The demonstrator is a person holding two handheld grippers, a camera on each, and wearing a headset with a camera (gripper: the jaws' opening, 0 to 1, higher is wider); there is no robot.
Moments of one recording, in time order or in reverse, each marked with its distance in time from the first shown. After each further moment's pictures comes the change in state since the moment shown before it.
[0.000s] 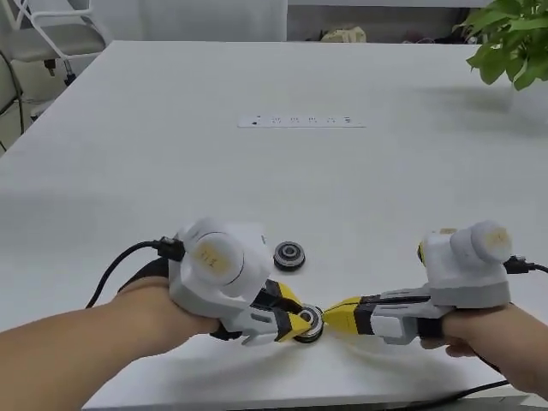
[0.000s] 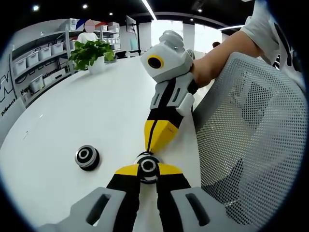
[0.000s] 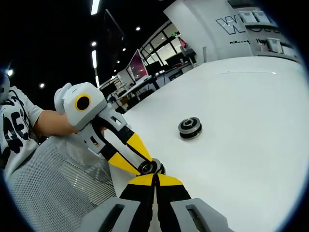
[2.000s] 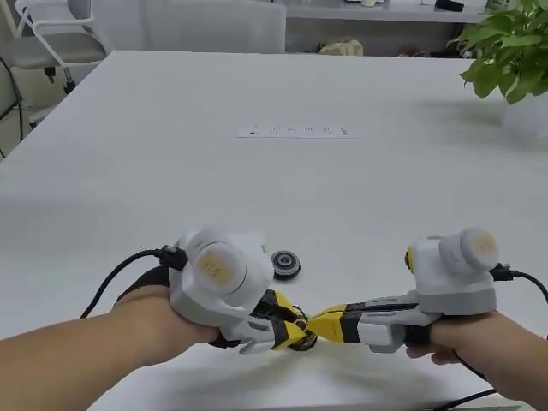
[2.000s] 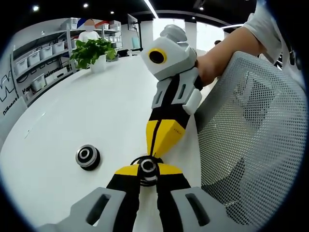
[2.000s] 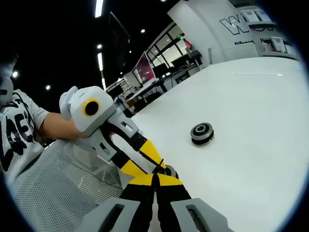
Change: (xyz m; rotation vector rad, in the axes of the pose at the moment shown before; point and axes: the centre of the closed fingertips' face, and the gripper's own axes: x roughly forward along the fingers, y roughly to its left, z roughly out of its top) left arm 0.001 0.000 0.001 -0.013 0.017 0.022; right arm 0.003 0.017 0.009 -0.009 -0.022 0.061
